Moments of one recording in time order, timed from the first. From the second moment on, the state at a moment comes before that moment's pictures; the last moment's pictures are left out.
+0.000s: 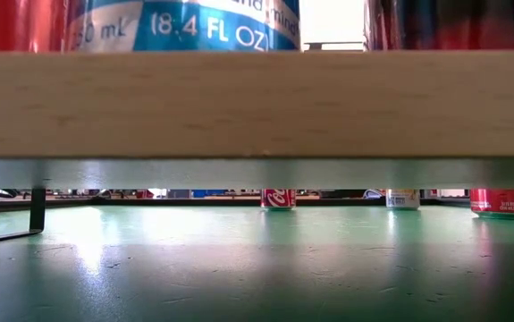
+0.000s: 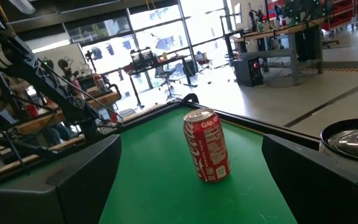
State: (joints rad) left arm -0.46 2.22 2.34 -1.46 -0.07 -2.09; right arm -0.03 0.05 0.01 0.08 0.39 0.25
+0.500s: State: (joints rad) left arm -0.46 2.22 2.34 -1.51 -0.08 -2.11; right arm -0.03 0.05 0.01 0.08 0.39 0.25
